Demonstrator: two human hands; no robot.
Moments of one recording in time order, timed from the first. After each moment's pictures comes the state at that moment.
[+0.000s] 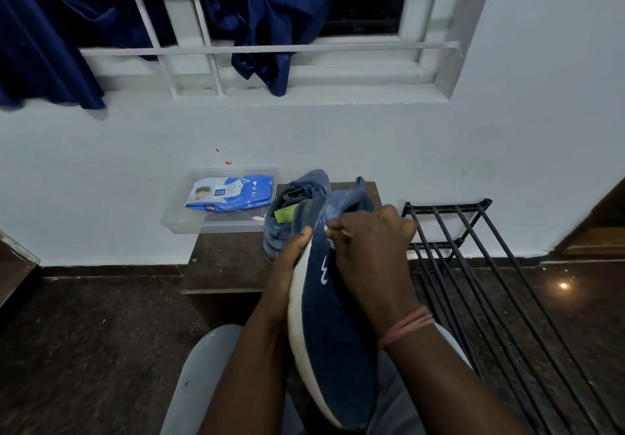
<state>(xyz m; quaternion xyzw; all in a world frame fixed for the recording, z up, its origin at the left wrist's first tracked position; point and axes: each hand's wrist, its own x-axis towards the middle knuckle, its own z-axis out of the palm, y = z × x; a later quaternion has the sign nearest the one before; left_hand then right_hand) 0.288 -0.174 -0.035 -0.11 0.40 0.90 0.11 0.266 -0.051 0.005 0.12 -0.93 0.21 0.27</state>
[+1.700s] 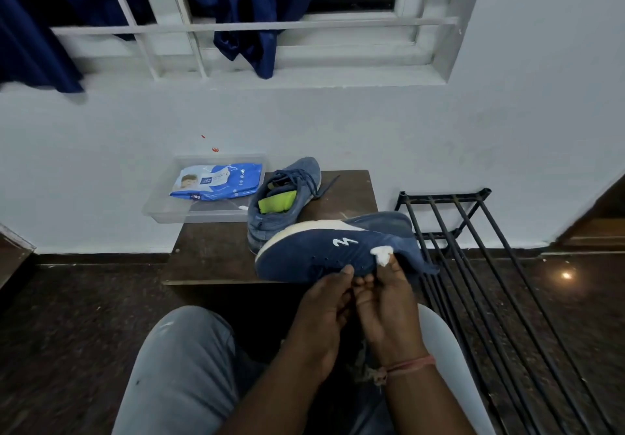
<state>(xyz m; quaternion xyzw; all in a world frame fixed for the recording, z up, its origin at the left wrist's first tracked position) 0.311 -0.093 -0.072 -0.22 0.50 0.83 0.11 0.265 -0.006 -0.091 -0.20 -0.30 0.93 -0.04</state>
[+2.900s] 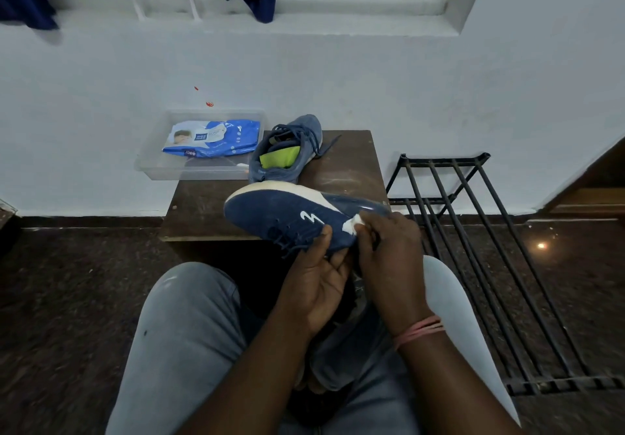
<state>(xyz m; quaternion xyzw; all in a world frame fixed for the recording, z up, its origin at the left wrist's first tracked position) 0.315 -0.114 -0.113 -0.19 0.26 0.94 0.06 0.292 0.000 -0.089 0.06 -0.91 0.37 0.18</state>
